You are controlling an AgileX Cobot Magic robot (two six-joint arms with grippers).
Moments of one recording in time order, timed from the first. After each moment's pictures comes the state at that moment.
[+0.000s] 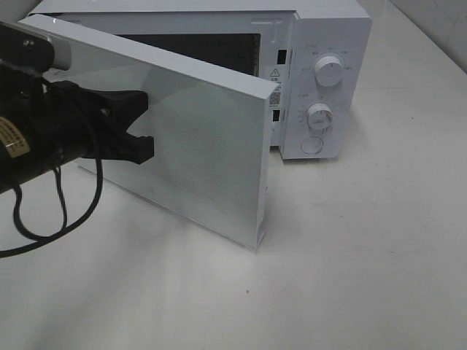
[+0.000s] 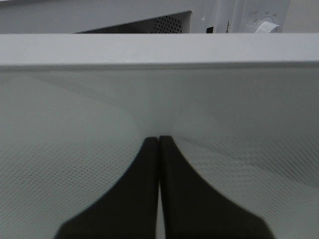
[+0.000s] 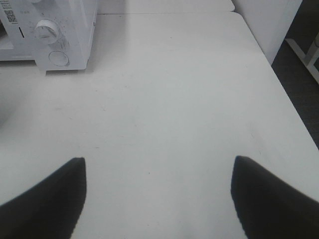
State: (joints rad) left arm -0.58 1.59 -0.53 0.07 -0.77 -0.07; right arm 0.04 0.00 -0.51 -0.14 1.04 0.10
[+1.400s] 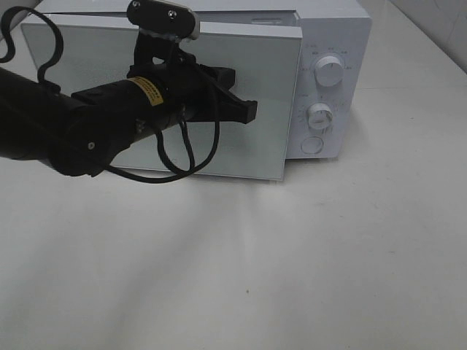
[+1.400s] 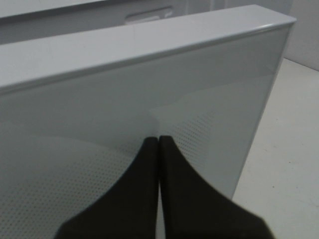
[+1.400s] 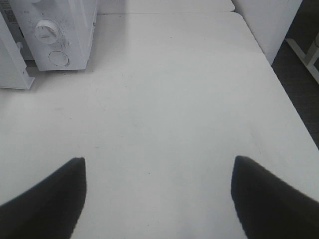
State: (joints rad) left arm -0.72 1.89 -0.97 -0.09 -0.62 0.04; right arm 0.04 0.00 -0.51 -0.14 1.04 0.10
